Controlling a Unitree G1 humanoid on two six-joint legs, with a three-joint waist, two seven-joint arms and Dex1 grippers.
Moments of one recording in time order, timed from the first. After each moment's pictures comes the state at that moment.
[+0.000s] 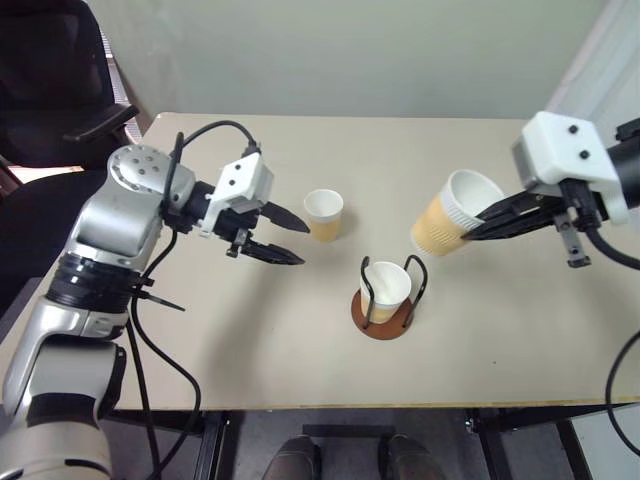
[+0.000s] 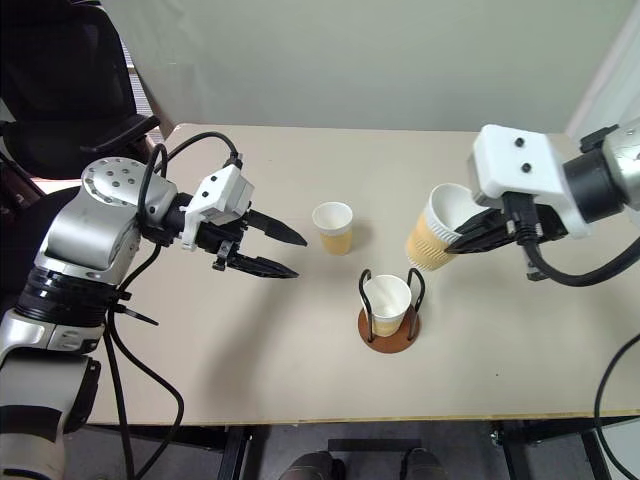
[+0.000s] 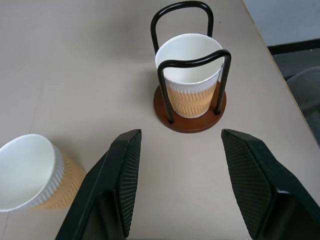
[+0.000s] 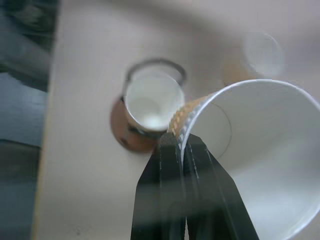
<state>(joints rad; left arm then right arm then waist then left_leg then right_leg) -0.97 0.84 -0.23 0.17 -0.33 0.34 -1.56 -1.15 -1.17 0.25 -0.38 0.39 0.84 1.56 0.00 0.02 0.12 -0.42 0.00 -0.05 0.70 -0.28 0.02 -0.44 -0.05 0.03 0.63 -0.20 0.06</state>
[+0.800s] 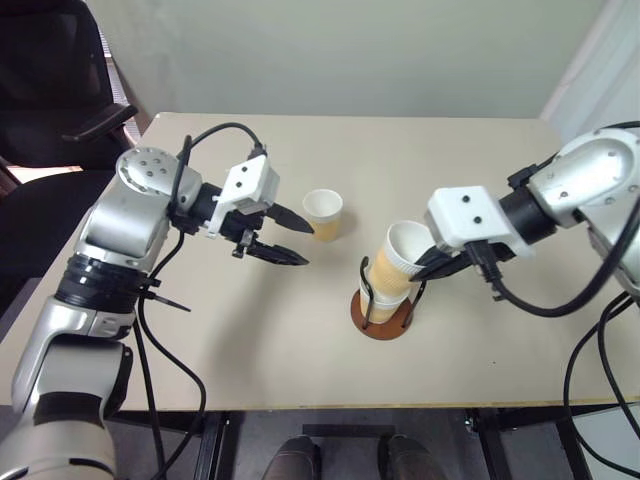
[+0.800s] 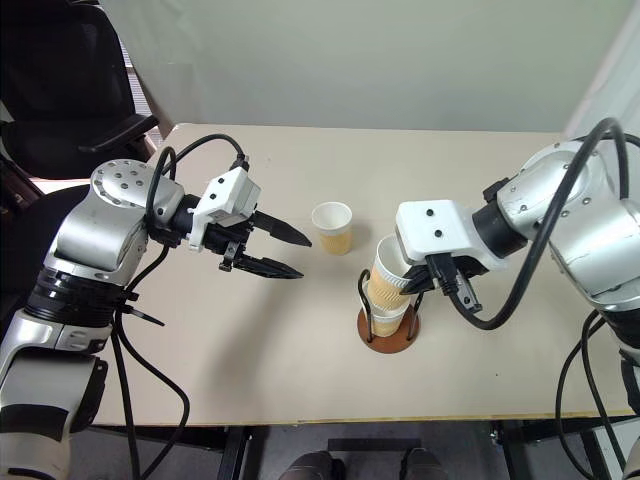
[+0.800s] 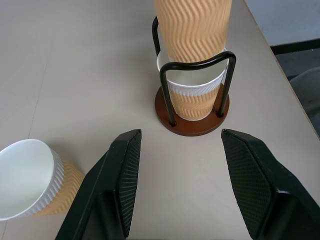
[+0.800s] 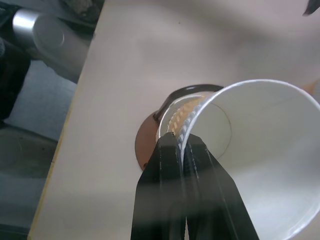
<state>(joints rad) -0.97 0.83 -0.23 0.17 -0.32 0.35 -1.55 -1.07 -1.00 0.41 -0.41 0.27 0.74 1.52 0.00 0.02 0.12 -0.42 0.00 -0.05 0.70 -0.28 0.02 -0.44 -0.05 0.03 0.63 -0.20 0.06</state>
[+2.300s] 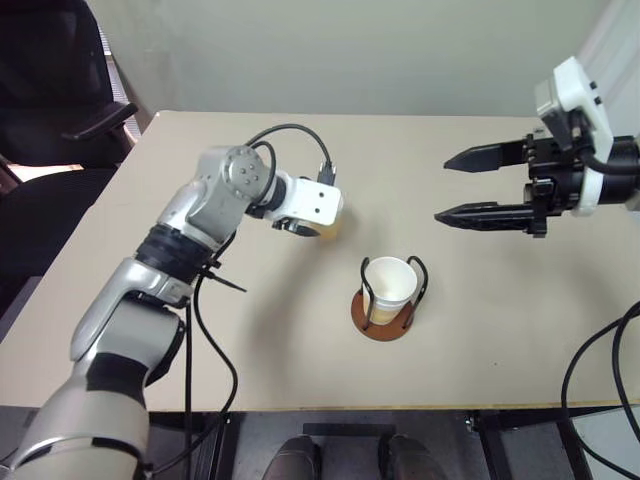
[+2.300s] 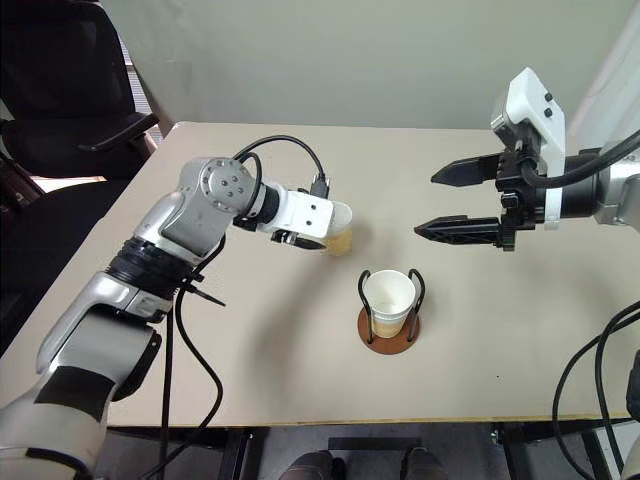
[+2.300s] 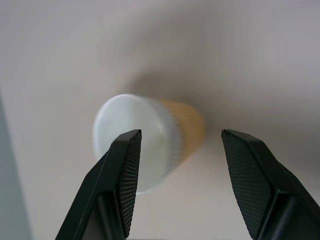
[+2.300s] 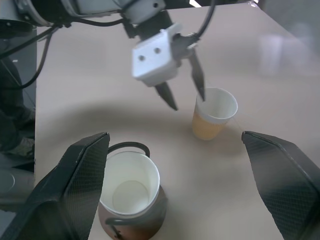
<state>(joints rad) -1.22 0.61 -0.51 0.50 0.36 -0.07 -1.18 -0.98 -1.01 -0.06 -0.31 0.64 1.11 1.18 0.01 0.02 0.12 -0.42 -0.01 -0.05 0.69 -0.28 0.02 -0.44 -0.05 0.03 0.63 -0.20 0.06</state>
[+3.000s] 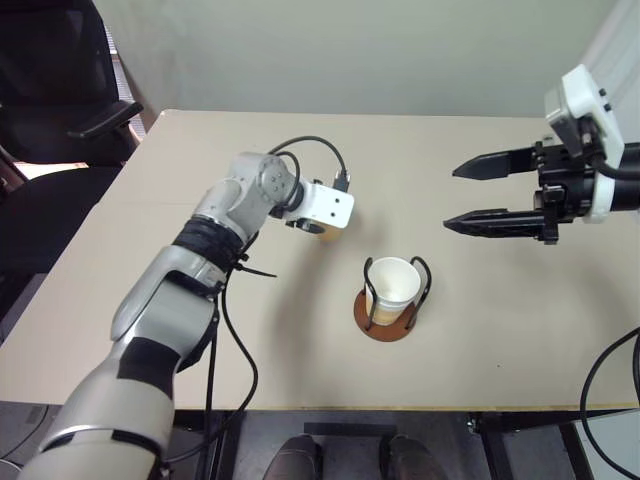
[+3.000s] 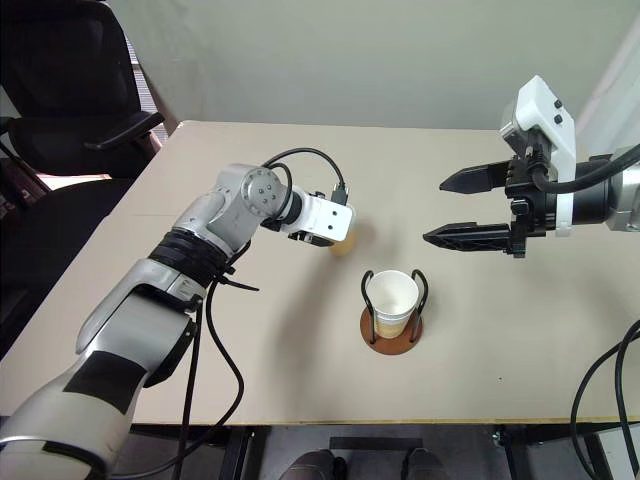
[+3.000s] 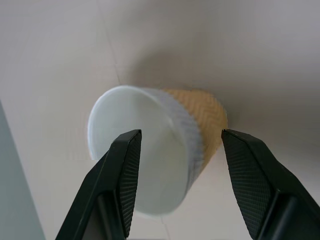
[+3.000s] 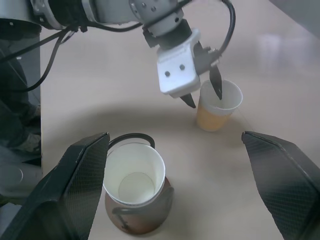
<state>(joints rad) -1.28 0.46 -0.54 0.82 0.52 -0.19 -1.06 -0.95 -1.08 -0.06 -0.32 0.70 1.10 1.16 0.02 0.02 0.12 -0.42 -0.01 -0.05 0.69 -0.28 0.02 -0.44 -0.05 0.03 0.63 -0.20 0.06</state>
